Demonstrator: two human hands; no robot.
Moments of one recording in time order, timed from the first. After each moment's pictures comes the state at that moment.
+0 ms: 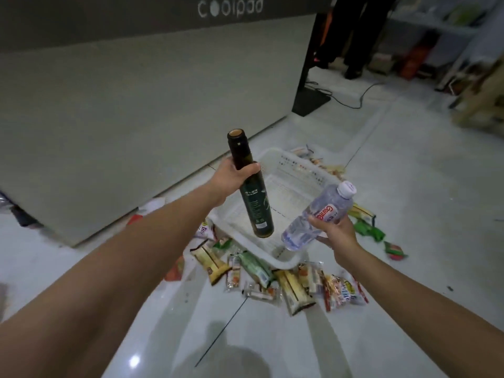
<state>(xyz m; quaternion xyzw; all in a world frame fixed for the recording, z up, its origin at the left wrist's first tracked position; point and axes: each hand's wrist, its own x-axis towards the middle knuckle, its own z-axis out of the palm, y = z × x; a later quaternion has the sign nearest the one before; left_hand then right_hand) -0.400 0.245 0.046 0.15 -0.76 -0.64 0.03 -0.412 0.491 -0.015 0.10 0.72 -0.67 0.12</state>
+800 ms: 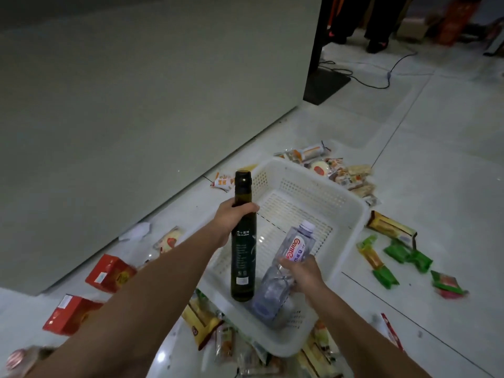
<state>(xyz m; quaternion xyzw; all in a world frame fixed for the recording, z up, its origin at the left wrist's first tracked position) -0.512 0.241 -0.076 0.28 -0.67 -0.69 -0.07 -0.500 0.428 -0.156 0.19 0.75 -0.55 0.30</state>
